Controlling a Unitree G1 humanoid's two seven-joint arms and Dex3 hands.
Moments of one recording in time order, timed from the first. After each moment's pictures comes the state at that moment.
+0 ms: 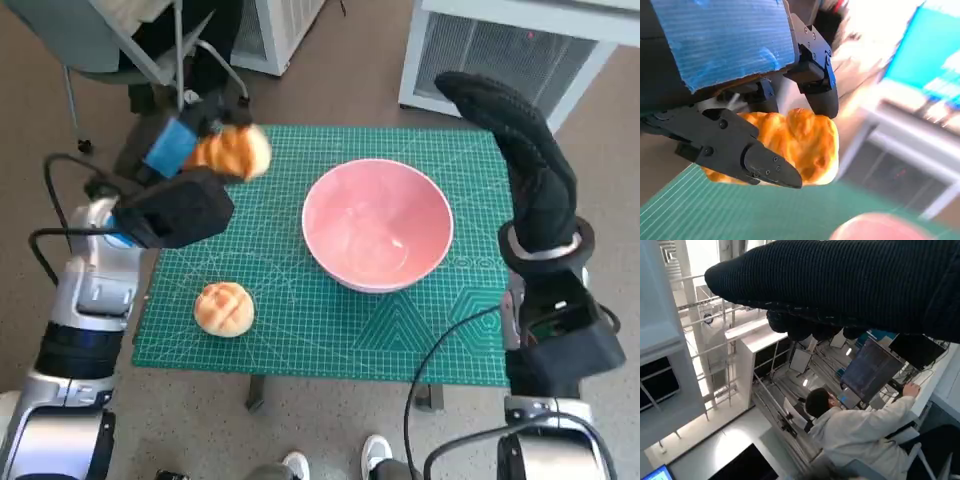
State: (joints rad) left arm -0.80 0.54 -0.10 0.20 0.39 0.13 -0.24; right arm -0.76 -0.24 -0.09 0.54 0.05 -0.97 0.24
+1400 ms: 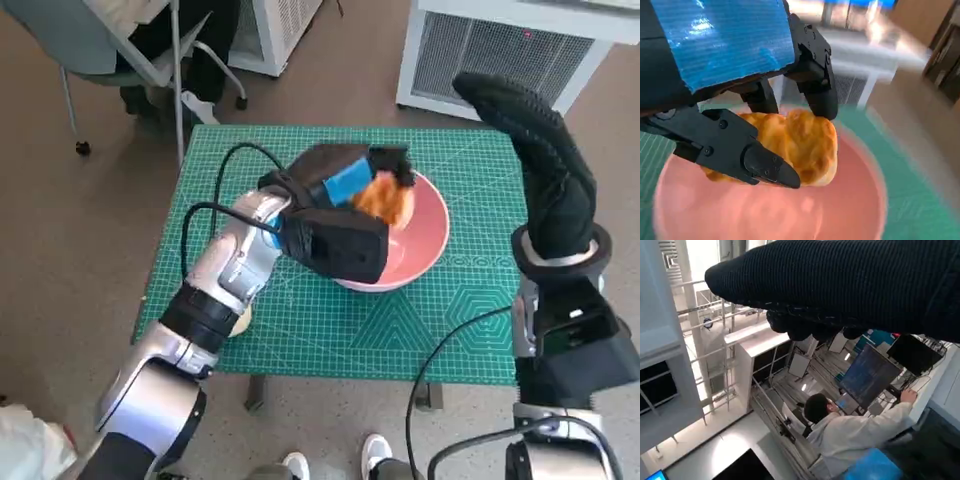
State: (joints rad) left arm -1.04 0.21 -0.46 0.73 0.51 -0.07 -0.37; right arm -0.72 -0.27 -0.10 0.46 0.07 -0.93 0.24
